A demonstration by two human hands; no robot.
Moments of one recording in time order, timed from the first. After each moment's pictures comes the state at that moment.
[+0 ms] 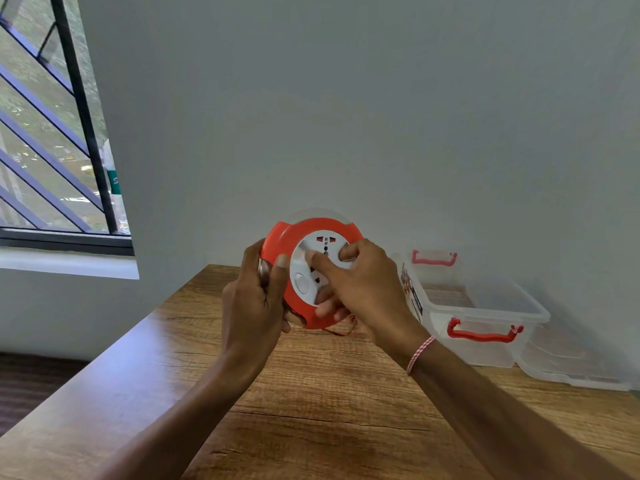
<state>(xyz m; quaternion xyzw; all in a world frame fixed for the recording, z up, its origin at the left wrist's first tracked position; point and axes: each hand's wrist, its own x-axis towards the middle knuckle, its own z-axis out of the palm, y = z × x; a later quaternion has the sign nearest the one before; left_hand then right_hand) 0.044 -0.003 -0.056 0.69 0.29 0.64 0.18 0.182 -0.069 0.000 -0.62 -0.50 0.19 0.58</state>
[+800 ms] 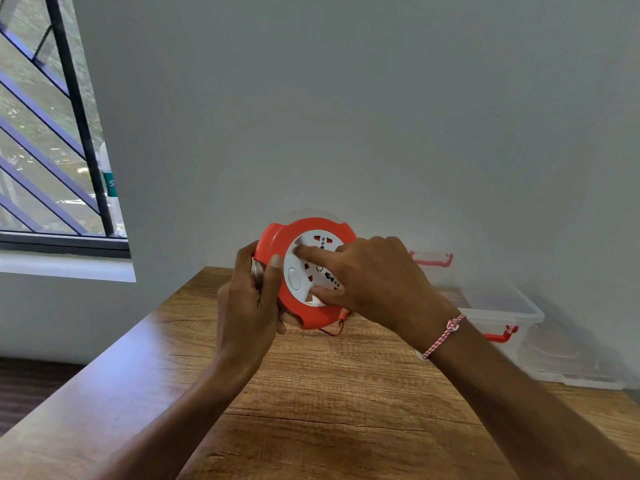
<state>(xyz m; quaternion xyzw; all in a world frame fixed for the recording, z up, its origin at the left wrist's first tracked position) 0.042 -0.005 -0.051 0.69 0.27 0.65 0.20 0.212 -0.075 0.023 -0.51 -0.76 -0.38 0.15</state>
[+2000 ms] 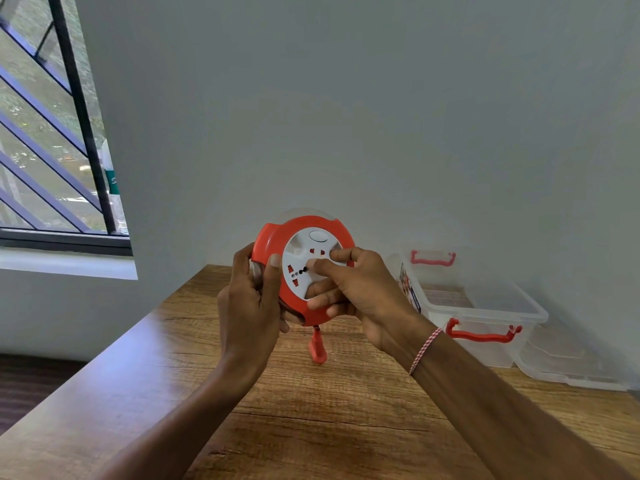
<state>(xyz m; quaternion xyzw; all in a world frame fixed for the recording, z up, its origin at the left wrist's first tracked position) 0.046 -0.006 -0.056 0.66 0.30 0.66 0.19 0.182 -0.074 0.010 -0.55 -0.44 0.40 0.59</state>
